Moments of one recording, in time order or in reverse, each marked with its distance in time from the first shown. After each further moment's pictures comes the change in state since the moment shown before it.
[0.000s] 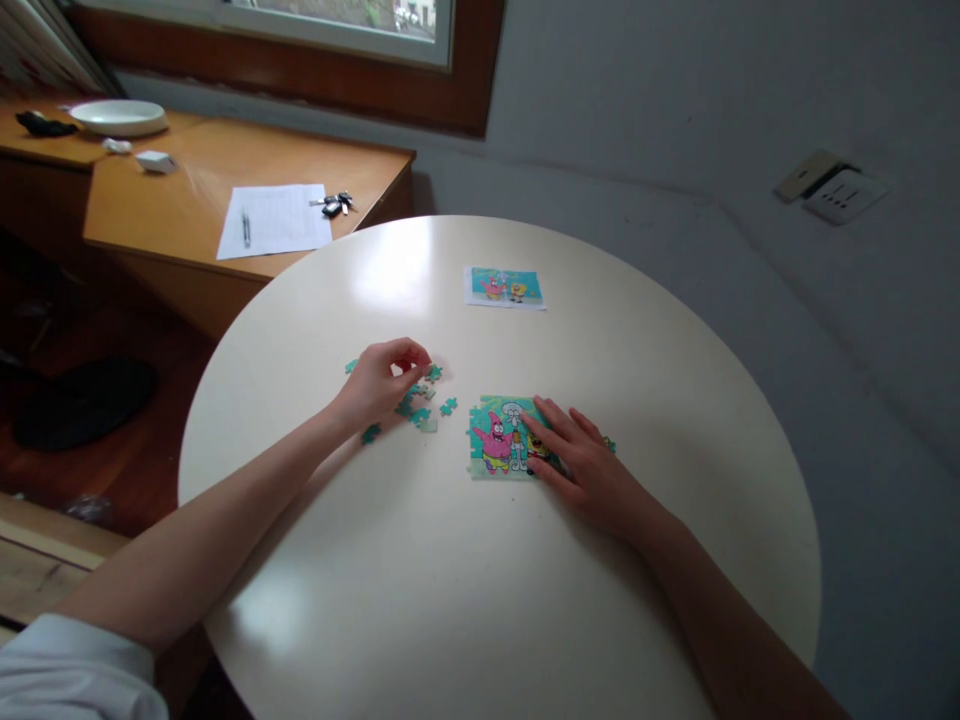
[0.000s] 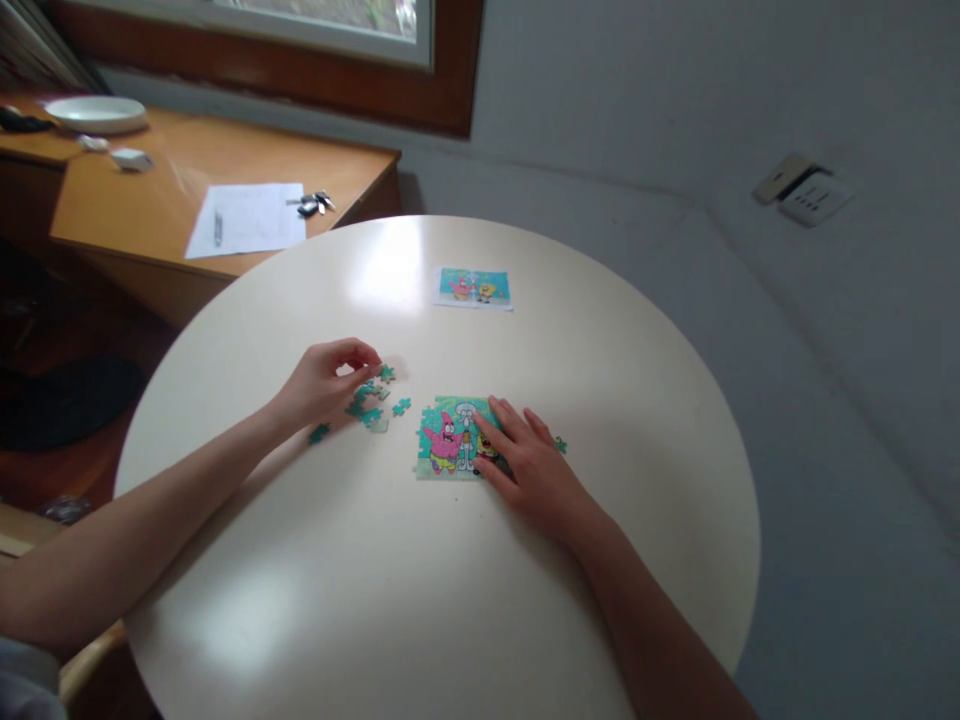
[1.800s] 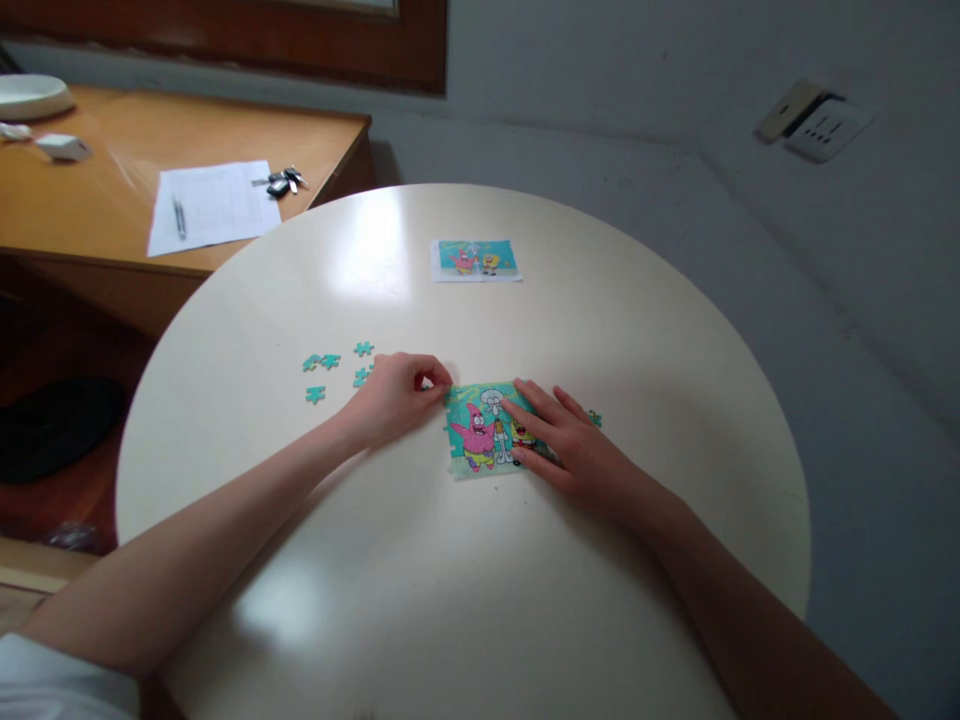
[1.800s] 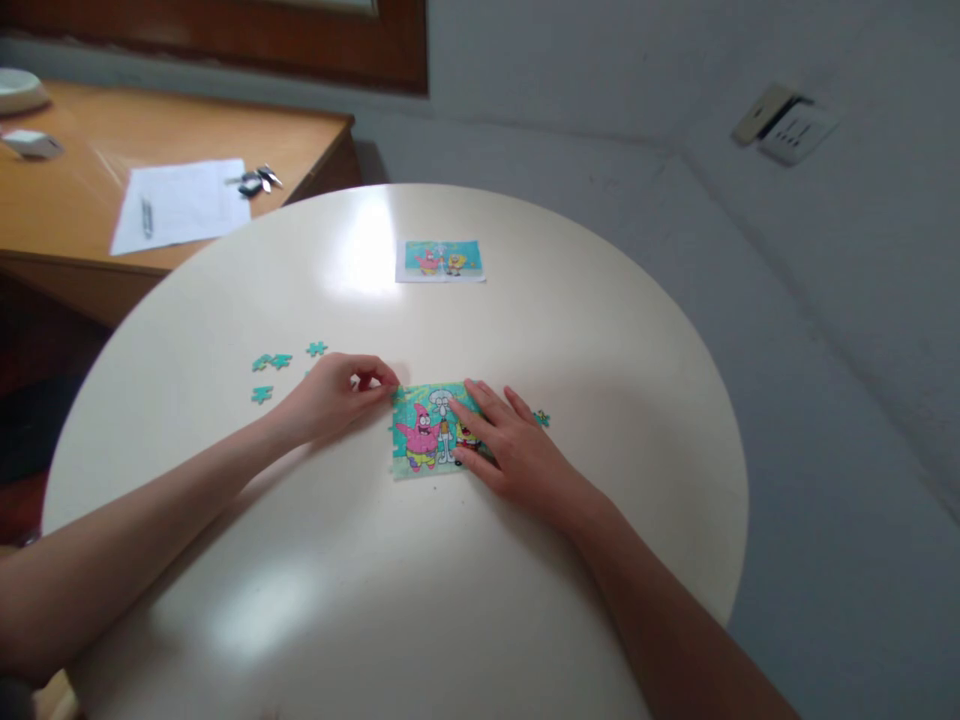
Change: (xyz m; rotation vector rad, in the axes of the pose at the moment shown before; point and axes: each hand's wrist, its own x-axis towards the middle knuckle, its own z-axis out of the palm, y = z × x) left_hand -0.002 0.027 0.035 0.185 -0.286 -0.013; right_hand -0.002 -0.005 -0.007 0.053 -0.050 0.015
